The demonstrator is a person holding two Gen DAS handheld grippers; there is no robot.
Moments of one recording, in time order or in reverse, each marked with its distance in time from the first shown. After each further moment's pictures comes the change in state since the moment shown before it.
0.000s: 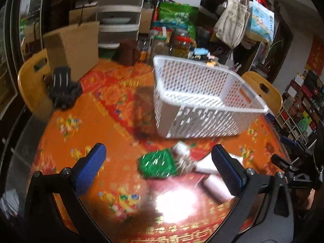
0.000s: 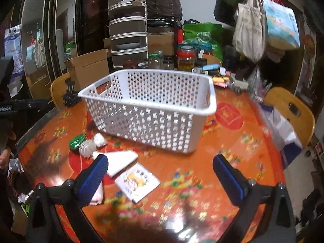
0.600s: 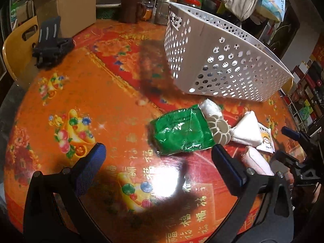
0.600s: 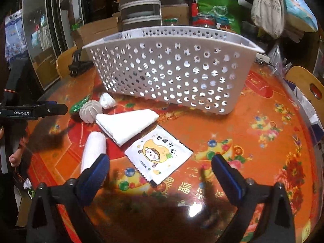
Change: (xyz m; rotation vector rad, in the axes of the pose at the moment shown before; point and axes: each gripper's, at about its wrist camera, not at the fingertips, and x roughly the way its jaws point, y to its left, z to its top) left arm 0.090 0.029 -0.049 -0.009 0.185 -0.014; right arm 0.072 0.032 -0.042 -0.027 0.167 0.083
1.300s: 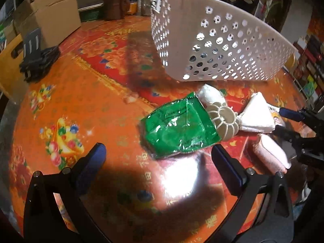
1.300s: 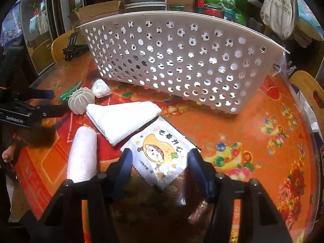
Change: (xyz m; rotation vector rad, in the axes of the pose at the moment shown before) left arm 0.028 -0.023 0.002 0.159 0.053 0.061; right arm 0.032 0.010 0.009 -0.059 0.079 -0.037
